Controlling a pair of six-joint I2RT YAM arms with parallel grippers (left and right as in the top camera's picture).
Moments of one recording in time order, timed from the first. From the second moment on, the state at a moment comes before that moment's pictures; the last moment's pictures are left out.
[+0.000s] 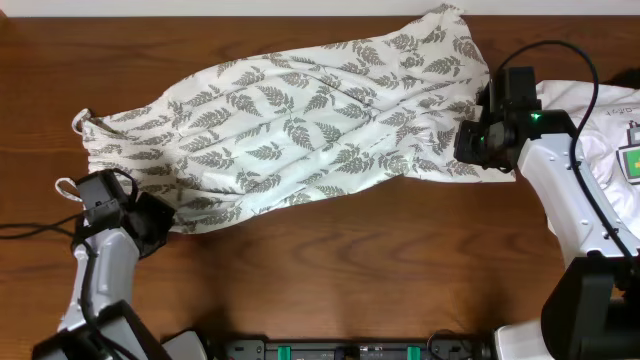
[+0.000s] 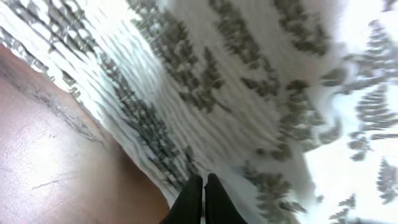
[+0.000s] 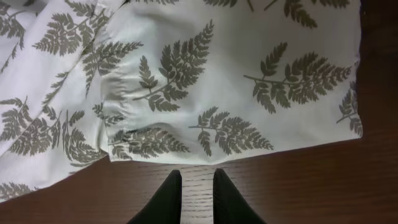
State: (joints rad) left arm 0.47 1.37 0.65 -0.45 0.22 -0.57; right arm 0.05 1.64 1.24 -0.82 -0.06 0.27
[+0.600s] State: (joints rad) left arm 0.47 1.42 0.65 -0.50 0.13 -0.57; right arm 0.05 1.64 1.24 -0.88 -0.05 0.27
